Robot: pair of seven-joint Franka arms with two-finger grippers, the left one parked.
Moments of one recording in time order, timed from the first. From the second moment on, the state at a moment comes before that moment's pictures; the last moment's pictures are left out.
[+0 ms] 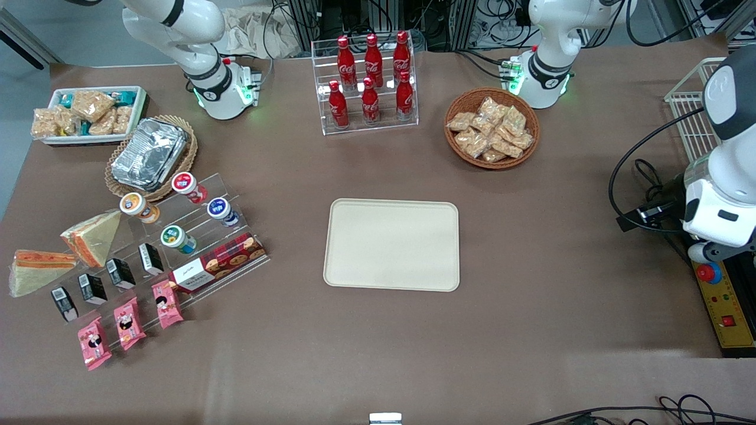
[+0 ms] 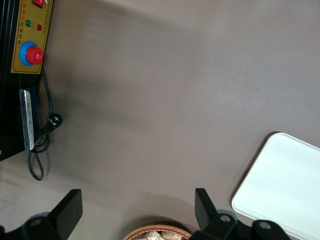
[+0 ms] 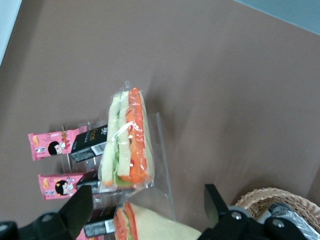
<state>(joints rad) -0.08 0.31 -0.49 -1.62 0.14 1.98 0.61</state>
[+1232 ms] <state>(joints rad) -0.08 0.42 -0.49 -1.62 0.25 2.12 0.54</state>
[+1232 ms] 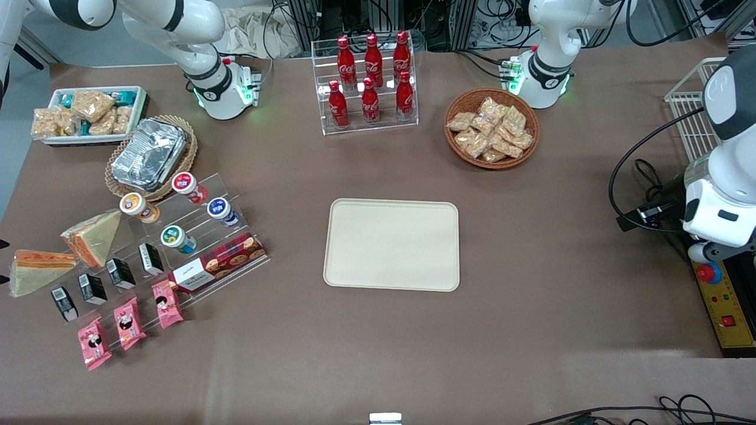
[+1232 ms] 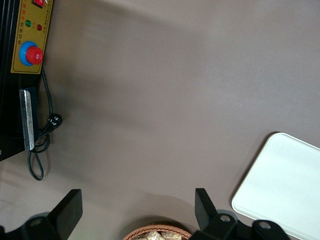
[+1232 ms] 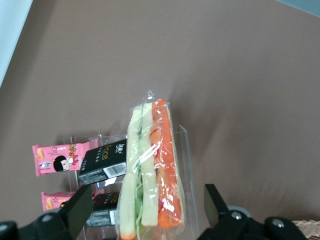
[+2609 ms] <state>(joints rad) -0.08 0.50 -0.49 -1.63 0.29 2.19 0.51</state>
